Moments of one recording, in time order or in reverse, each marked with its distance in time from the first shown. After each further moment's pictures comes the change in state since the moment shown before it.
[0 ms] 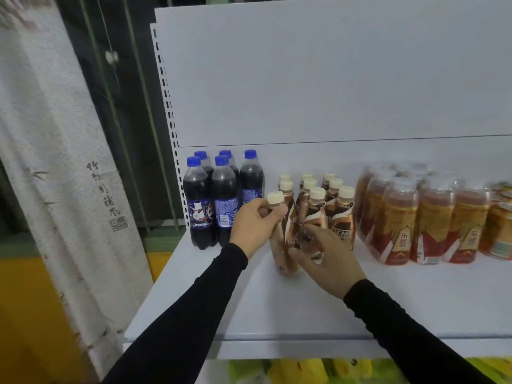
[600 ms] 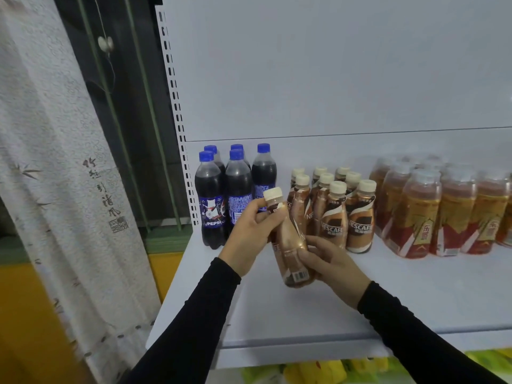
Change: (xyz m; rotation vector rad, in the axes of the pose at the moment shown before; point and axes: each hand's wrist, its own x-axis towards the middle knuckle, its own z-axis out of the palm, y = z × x) left_hand -0.015 -0.016 -0.048 -0.472 -0.255 -0.124; right_hand -0.001 -0.028 0.039 0.901 -0.226 0.221
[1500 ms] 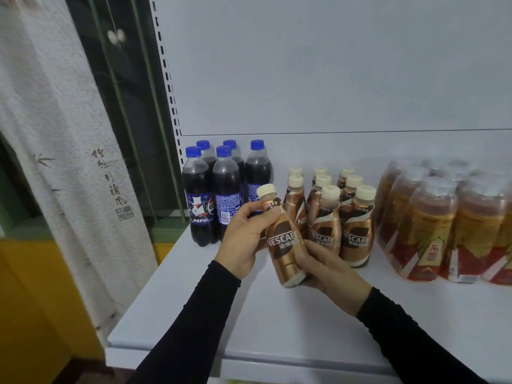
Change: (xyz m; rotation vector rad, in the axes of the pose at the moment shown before) left_hand 0.017 -0.009 0.049 -0.174 0.287 -0.048; right_hand 0.016 0.001 -0.049 0.113 -0.219 0.083
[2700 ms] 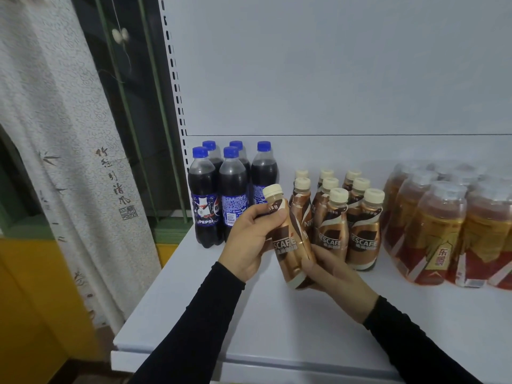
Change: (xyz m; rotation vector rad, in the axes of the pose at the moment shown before) left_hand -0.002 0.006 -0.007 -0.031 -0.060 -0.024; right_hand -0.003 0.001 0.008 -0.119 0.066 -0.079
